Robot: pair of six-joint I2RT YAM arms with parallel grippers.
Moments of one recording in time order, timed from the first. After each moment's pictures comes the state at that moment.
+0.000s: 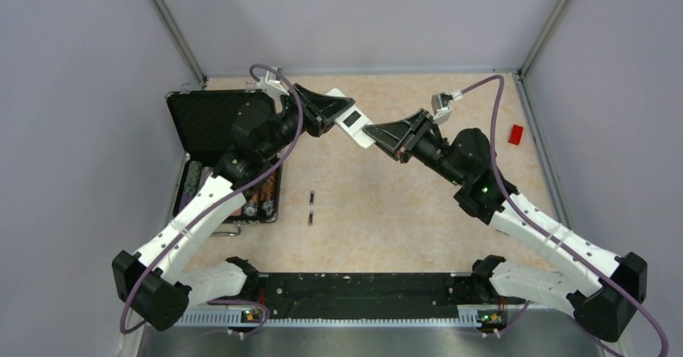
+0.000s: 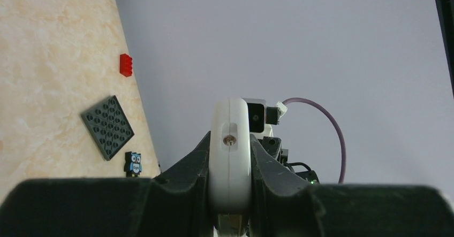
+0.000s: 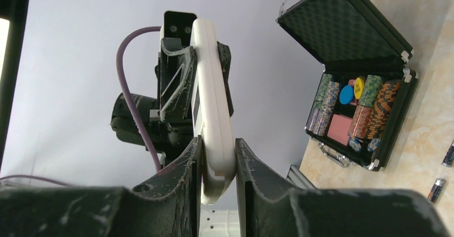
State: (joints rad) left arm -0.54 1.14 1.09 0.15 0.26 -1.32; right arm 0.74 1.00 0.88 0.24 -0.15 1.29
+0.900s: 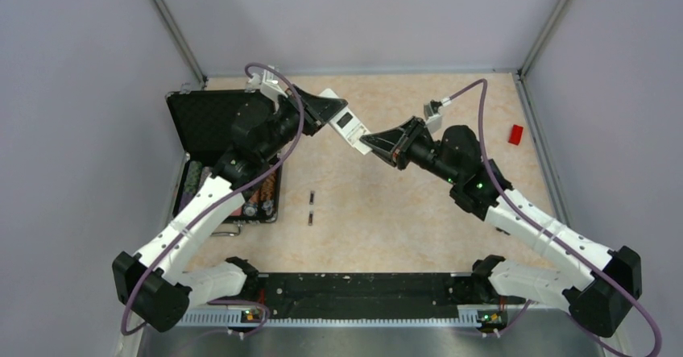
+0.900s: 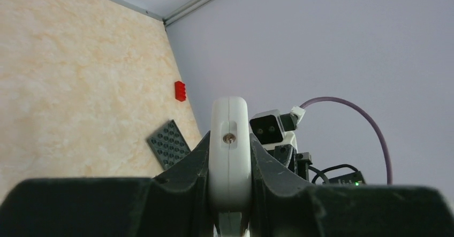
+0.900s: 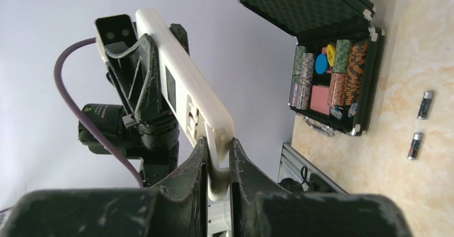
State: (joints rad) left arm -0.52 1.13 1.07 0.13 0.22 -1.10; right arm 0.72 1.04 0.88 0.13 -0.19 1.37
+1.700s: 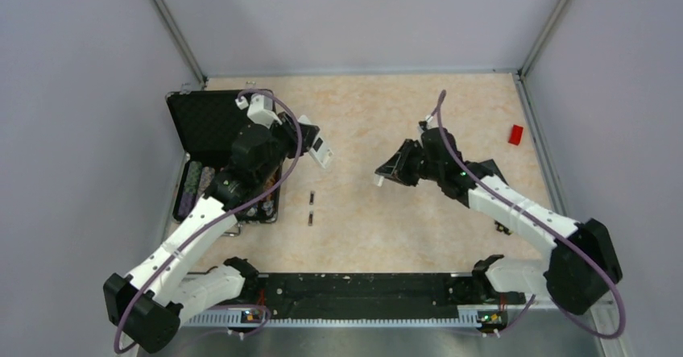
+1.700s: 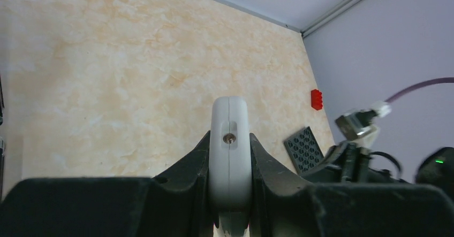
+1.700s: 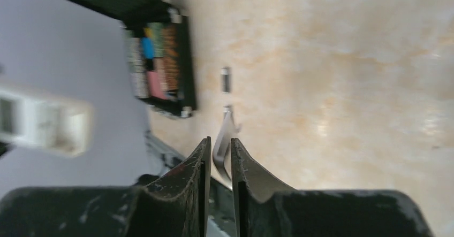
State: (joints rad) left arm -0.53 1.00 0.91 -0.09 -0.10 -0.70; right arm 0.59 1.17 0.81 -0.15 -0.24 1.07
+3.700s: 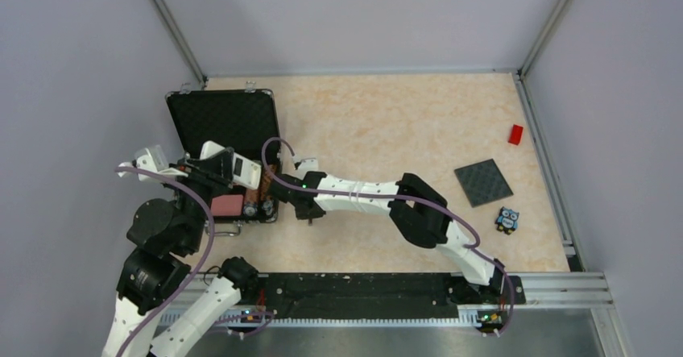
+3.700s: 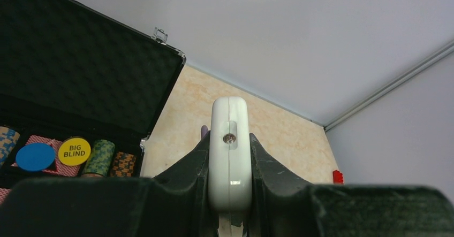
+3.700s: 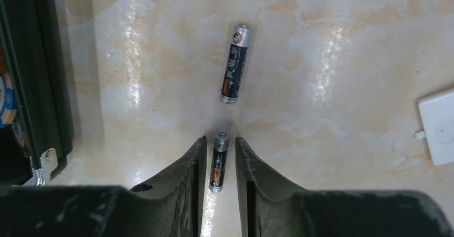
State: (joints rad) left arm -0.53 0.40 1.02 -0.54 -0.47 -0.57; right arm 1.21 2.31 1.91 -0.84 0.39 1.00
